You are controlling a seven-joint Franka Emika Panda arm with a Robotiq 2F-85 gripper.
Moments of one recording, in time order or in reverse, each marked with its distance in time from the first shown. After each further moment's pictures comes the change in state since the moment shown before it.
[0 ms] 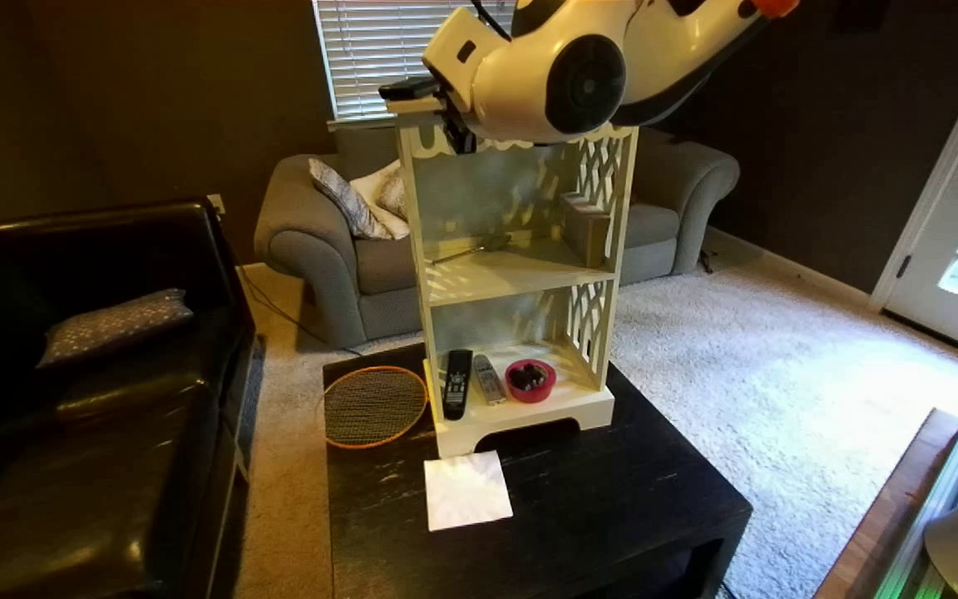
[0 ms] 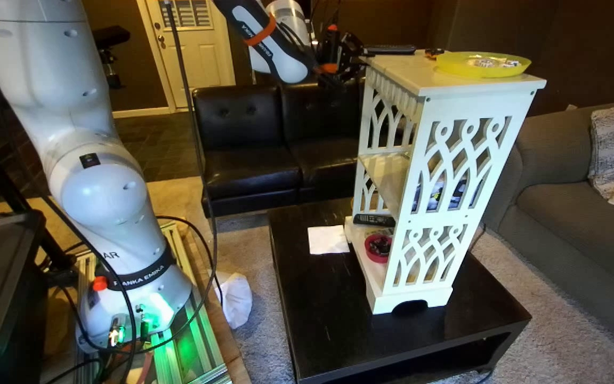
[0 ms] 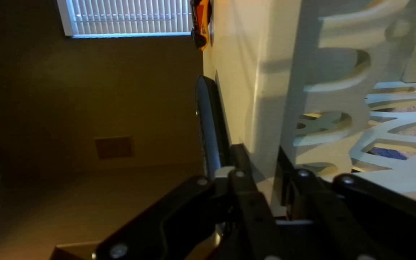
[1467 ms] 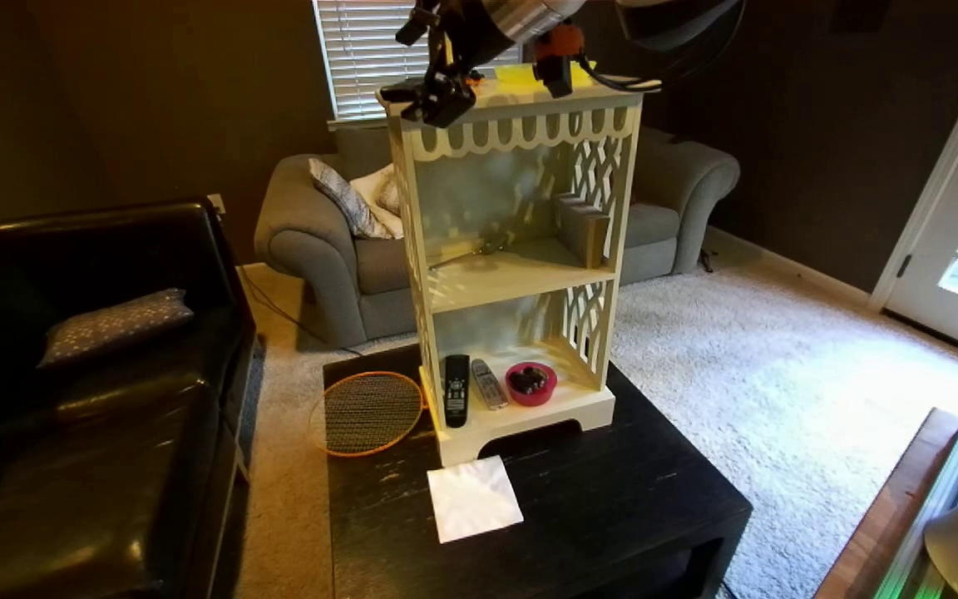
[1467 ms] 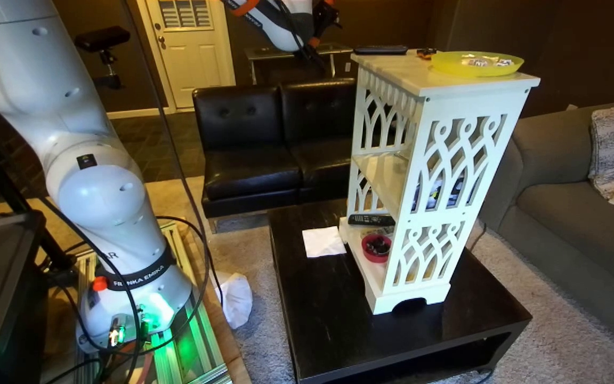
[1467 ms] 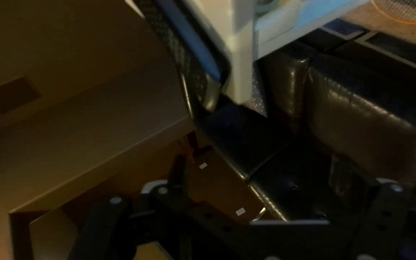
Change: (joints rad) arm -0.032 -0.133 -0.059 0.058 0.291 0.709 -0.103
